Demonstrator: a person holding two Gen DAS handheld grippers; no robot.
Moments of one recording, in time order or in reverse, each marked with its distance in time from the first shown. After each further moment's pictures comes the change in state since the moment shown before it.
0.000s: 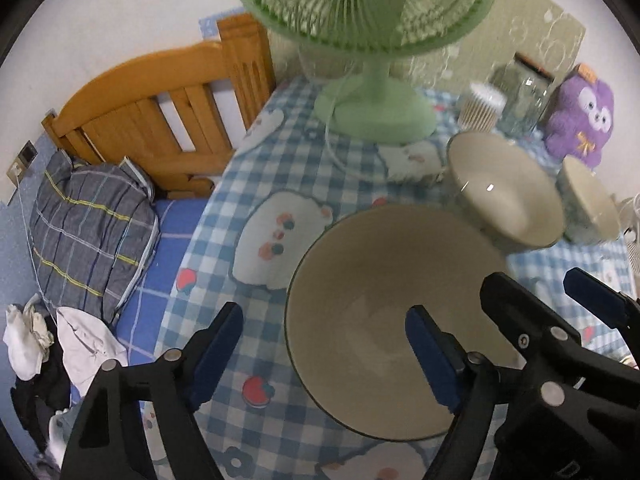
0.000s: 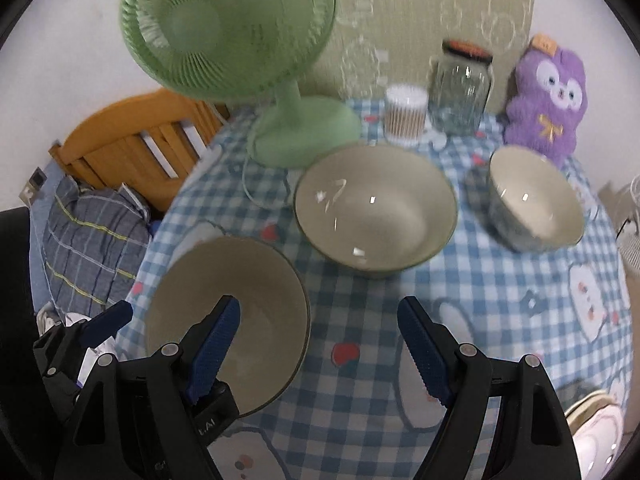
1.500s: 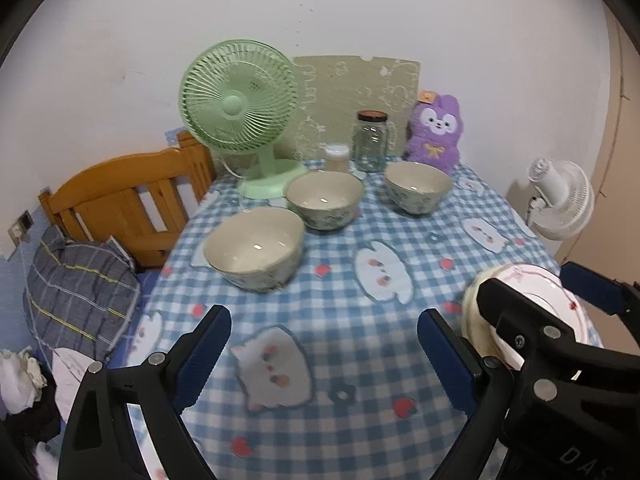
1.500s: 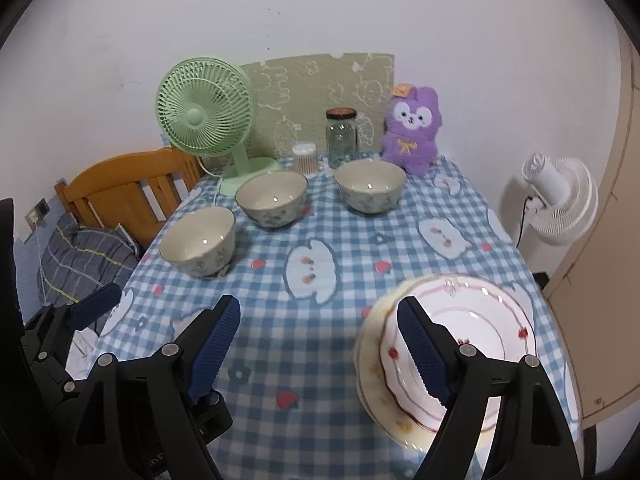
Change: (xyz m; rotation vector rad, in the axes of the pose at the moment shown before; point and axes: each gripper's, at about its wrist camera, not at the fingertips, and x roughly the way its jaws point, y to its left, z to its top) left arm -0.170 -0.077 -0.154 0.172 -0.383 -0.122; right arm -0.199 -0.067 -0.170 0.047 -0.316 -0.122
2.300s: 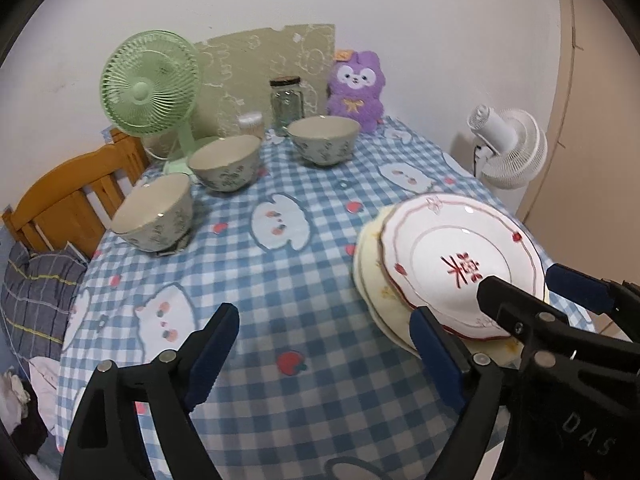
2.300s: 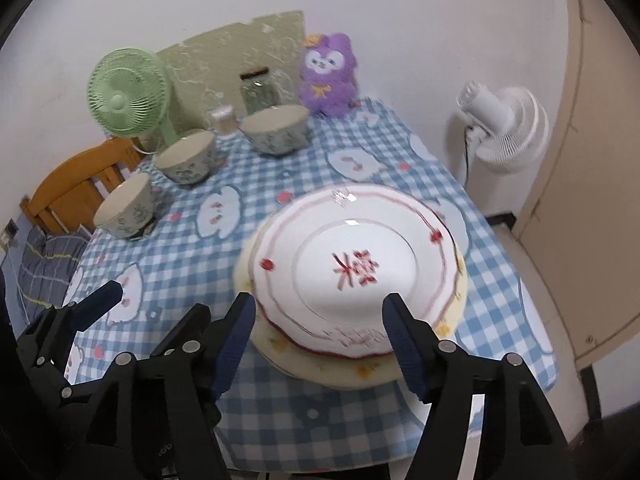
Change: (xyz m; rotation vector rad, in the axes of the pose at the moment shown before) left arm 0.003 -0.098 -0.051 0.112 0.064 -0.126; right arm -0.014 -0.096 -0.068 0.133 0.100 -0.093
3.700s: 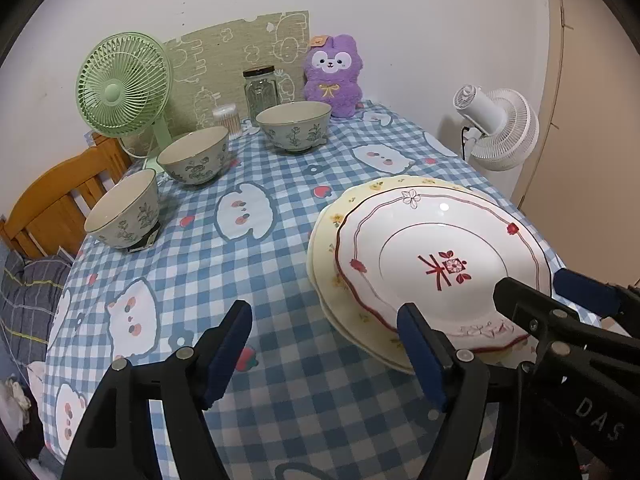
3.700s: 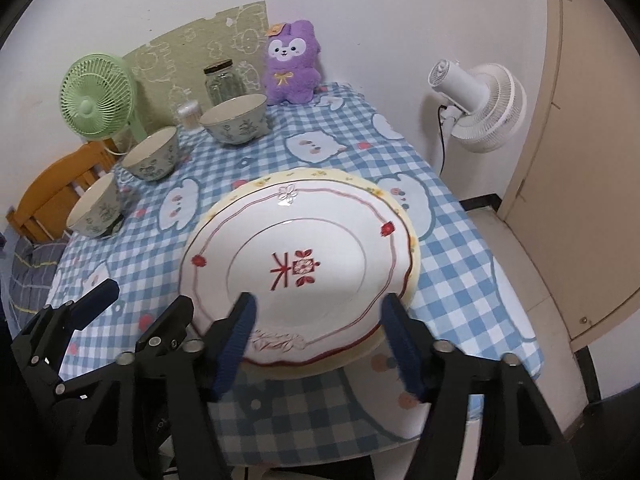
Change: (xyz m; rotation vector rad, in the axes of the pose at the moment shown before) left arm 0.022 -0.044 -0.012 0.049 0.036 -0.016; right arm 0.012 -0.053 -0.015 0.080 0.051 -0.038
